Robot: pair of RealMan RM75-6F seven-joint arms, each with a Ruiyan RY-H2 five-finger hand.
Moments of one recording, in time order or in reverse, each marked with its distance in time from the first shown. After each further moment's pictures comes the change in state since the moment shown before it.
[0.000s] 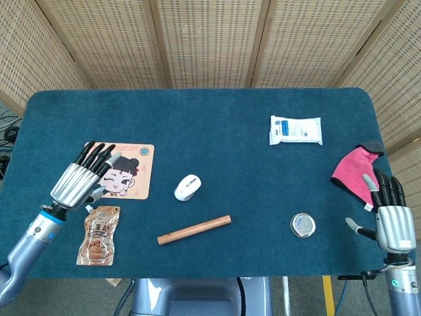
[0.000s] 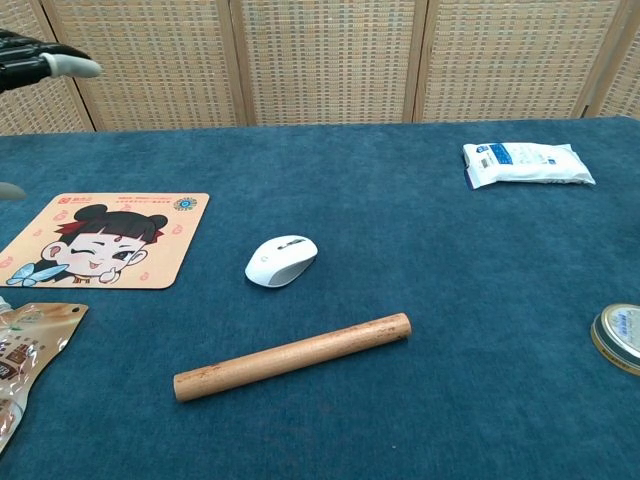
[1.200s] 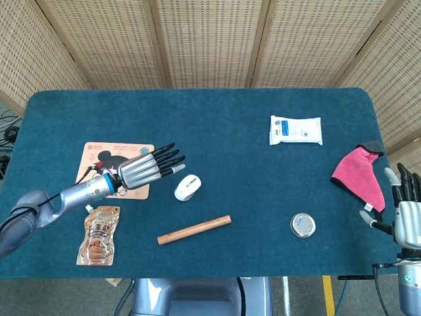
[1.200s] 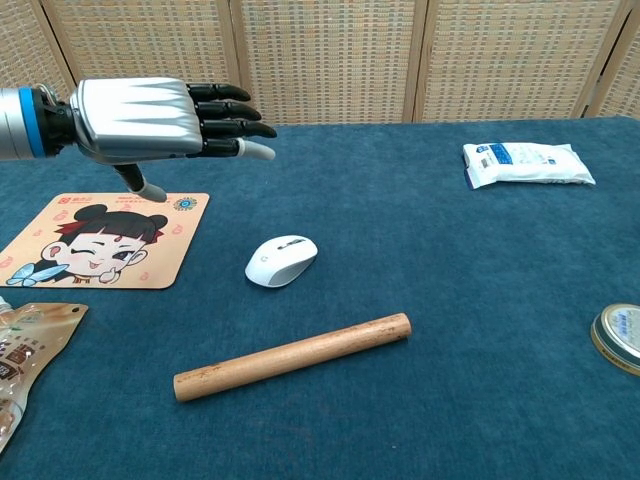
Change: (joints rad) left arm -0.471 -0.292 0.197 0.687 0.363 -0.040 -0.202; right arm -0.029 -0.009 0.093 0.074 0.036 -0.039 0.114
